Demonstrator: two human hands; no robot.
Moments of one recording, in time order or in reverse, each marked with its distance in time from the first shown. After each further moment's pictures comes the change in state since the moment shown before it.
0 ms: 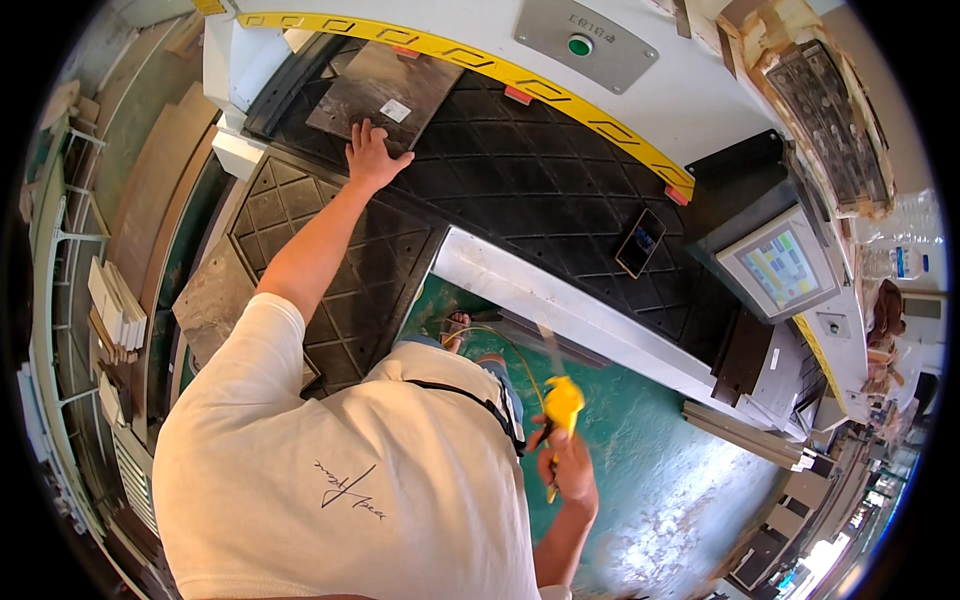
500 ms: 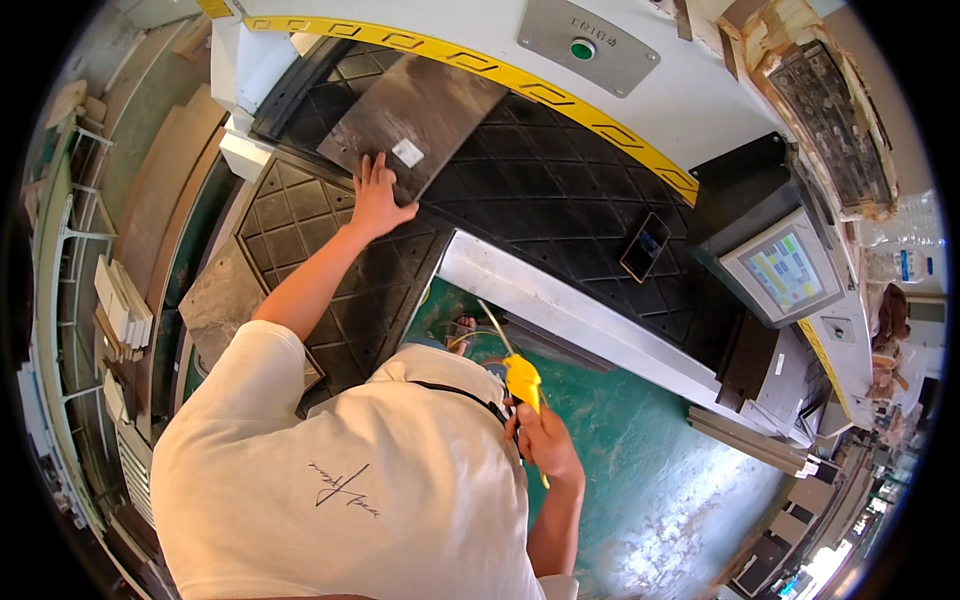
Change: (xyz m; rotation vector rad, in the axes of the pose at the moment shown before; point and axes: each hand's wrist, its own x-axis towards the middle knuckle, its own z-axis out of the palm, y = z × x) left_hand -0.075 0.002 -0.028 -0.097 -0.099 0.200; right_hand 0.047 -0.010 0.026 -0.110 -0.120 0.107
